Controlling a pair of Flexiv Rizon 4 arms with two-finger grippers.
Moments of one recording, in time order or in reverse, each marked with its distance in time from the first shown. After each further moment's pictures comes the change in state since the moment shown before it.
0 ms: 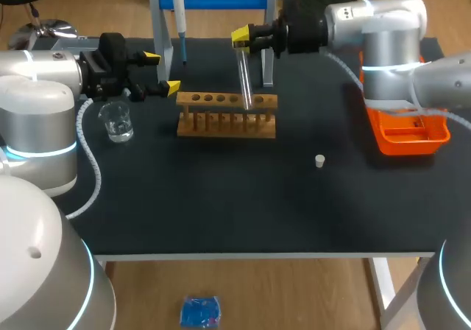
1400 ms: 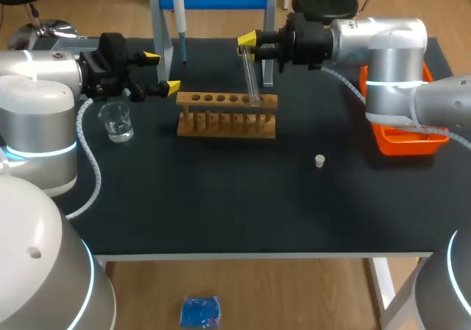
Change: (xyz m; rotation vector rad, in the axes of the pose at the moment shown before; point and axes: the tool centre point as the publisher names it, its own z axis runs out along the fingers) left arm 0.000 0.000 0.000 0.000 0.000 0.000; right arm -0.002 -0.012 -0.008 0.005 0.103 0.179
